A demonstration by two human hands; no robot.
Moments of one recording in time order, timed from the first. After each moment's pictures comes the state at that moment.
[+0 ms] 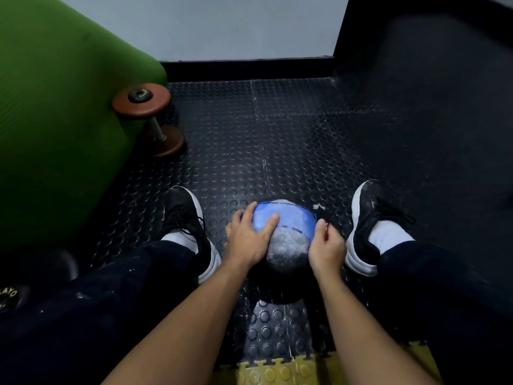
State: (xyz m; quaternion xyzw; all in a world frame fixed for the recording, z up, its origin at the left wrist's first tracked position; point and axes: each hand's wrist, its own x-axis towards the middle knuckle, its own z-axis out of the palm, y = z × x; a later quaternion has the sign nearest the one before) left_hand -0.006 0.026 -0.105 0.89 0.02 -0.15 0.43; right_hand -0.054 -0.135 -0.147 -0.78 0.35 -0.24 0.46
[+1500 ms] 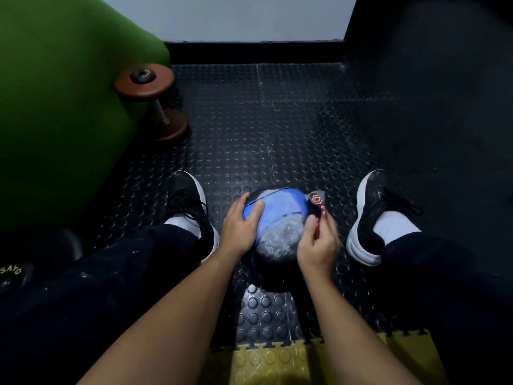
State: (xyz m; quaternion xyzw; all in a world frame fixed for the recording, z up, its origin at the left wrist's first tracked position) left_hand 0.001 0.046 -0.127 0.85 0.03 -0.12 0.52; right_hand -0.070 -0.106 -0.146 -0.82 0.23 -0.33 0.41
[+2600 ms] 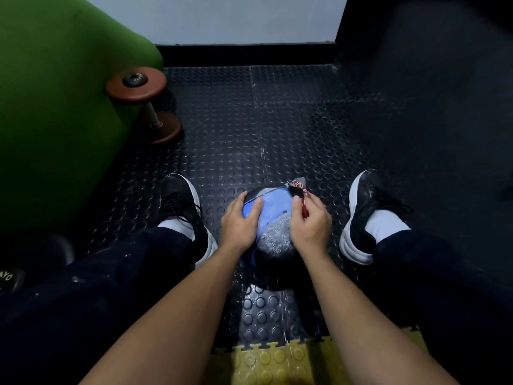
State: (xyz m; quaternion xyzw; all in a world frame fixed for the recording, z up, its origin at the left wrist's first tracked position) left_hand 0.004 0.030 -0.128 0.85 0.04 -0.12 0.51; right_hand -0.039 -0.118 -0.118 -0.85 0.20 -0.28 0.39
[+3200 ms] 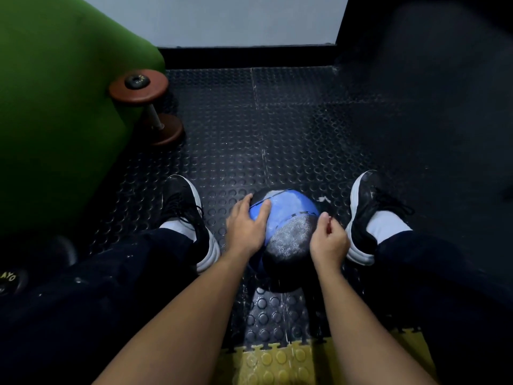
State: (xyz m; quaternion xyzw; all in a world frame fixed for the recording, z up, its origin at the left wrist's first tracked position) left_hand -0.007 0.019 -0.117 0.88 0.04 -0.12 0.47; right_hand -0.064 -0.140 -0.147 -0.78 0.36 -0.28 0.43
